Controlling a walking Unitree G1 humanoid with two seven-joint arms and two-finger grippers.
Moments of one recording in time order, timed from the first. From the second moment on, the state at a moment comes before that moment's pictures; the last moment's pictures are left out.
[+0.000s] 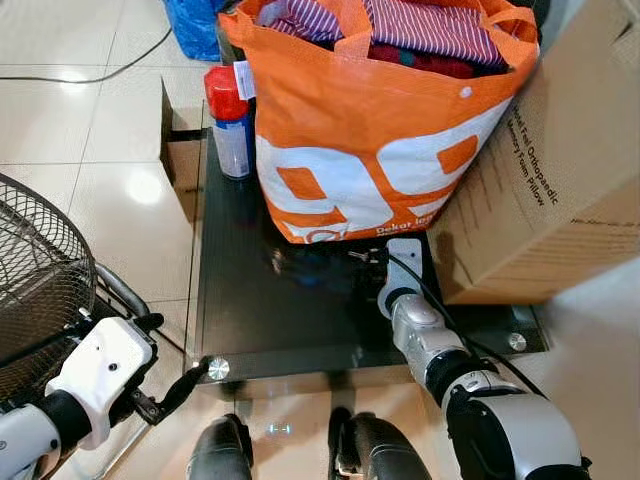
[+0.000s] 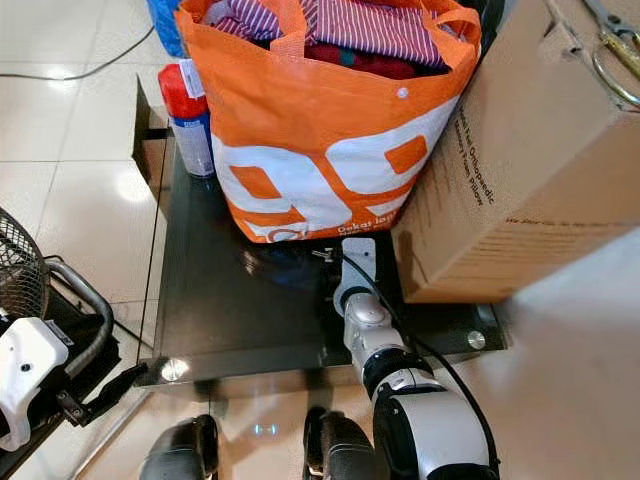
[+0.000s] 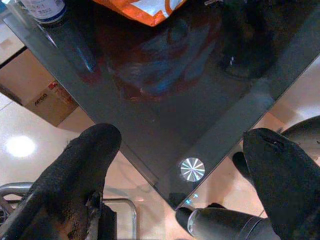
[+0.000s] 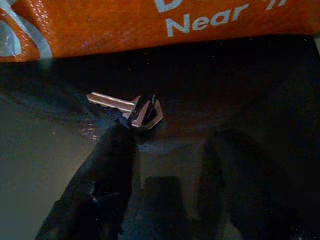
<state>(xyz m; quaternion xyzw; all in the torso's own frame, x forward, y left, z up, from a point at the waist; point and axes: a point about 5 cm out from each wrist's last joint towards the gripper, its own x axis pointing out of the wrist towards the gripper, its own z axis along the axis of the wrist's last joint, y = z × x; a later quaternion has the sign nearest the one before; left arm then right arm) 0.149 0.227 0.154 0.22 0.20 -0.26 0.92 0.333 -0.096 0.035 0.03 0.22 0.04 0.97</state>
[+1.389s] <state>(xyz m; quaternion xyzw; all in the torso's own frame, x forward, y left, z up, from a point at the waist) 0.143 0.230 0.157 0.22 0.21 -0.25 0.92 0.333 -0.088 0.039 0.06 0.20 0.06 0.98</state>
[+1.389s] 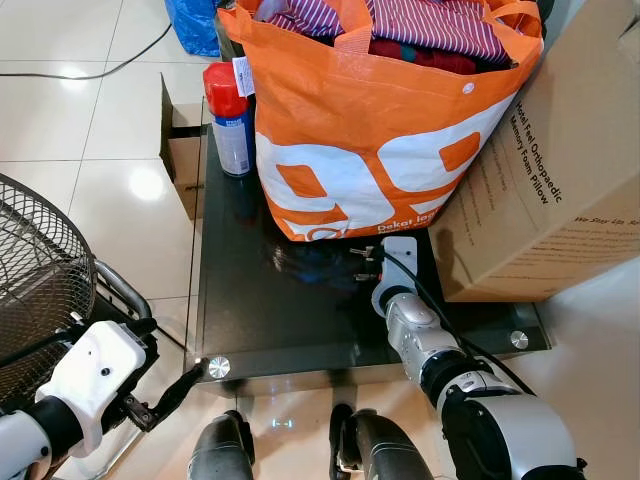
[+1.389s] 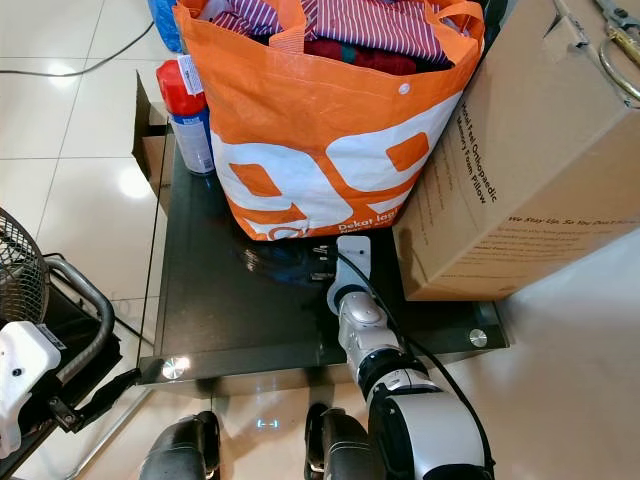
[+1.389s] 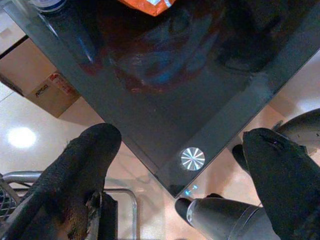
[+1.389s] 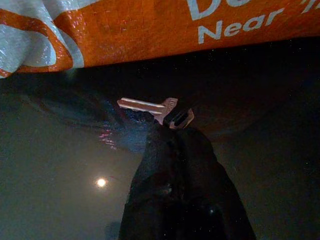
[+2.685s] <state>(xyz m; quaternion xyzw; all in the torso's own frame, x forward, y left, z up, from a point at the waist) 0.182 0.219 0.134 0.18 0.16 -0.25 0.94 0.299 -0.088 0.040 0.08 0.11 0.18 0.98</state>
